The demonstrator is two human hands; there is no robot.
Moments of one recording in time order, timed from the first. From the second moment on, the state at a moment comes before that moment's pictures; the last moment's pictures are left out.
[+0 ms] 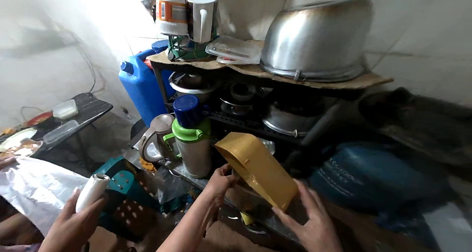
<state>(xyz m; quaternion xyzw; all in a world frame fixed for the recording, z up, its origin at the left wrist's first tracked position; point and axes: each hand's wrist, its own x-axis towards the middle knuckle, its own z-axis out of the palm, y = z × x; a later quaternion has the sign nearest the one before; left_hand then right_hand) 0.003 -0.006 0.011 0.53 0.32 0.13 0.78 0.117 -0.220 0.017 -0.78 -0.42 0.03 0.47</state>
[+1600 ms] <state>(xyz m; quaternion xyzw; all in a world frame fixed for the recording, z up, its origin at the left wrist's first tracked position) 0.006 0.000 0.009 0.54 0.32 0.12 0.77 0.123 -0.218 0.022 -0.77 -0.43 -0.01 0.47</state>
